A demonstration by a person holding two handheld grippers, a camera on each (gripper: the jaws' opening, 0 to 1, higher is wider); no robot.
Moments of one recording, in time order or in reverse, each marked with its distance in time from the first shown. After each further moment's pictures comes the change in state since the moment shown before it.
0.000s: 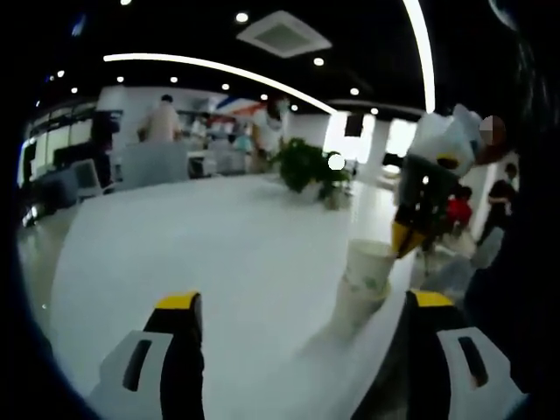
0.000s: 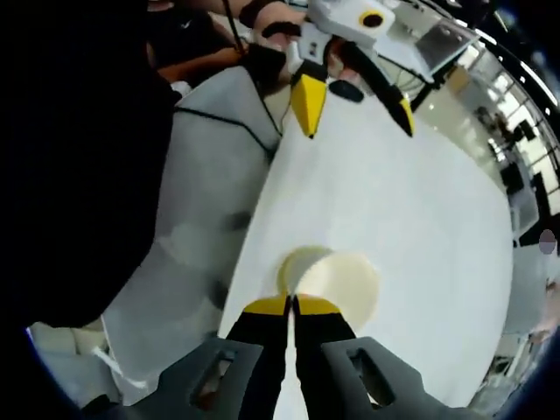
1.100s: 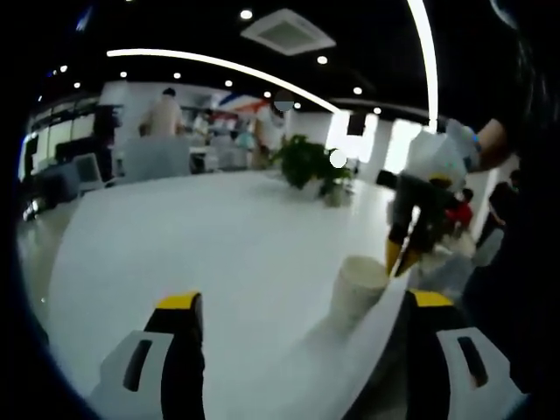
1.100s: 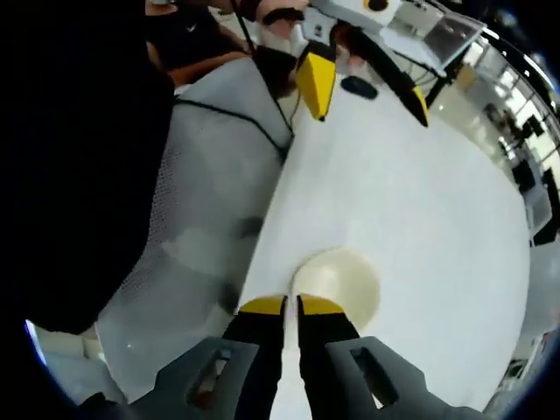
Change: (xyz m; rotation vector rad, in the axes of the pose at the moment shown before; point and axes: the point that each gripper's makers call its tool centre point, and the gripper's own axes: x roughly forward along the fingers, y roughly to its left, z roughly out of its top) left arm -0.001 -0.004 -0.010 -0.023 0.010 0.004; right arm 0.027 0.012 -0.001 0.020 -0.049 0.079
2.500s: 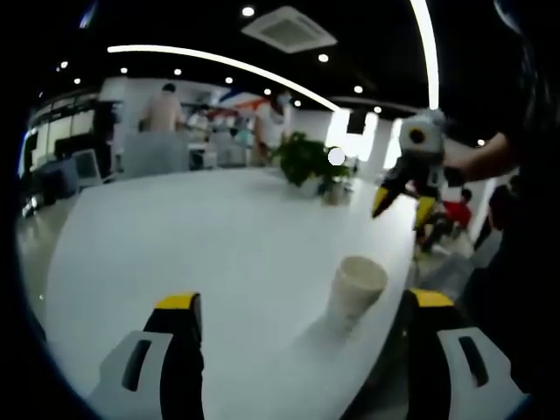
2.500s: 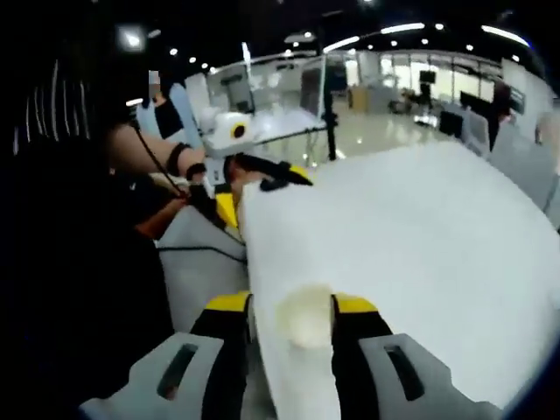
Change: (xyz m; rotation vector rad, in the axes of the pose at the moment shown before) left arm 0.003 -0.003 -0.001 -0.008 0.015 -0.011; right arm -0.077 -0.038 -0.006 0.606 -0.606 -0.206
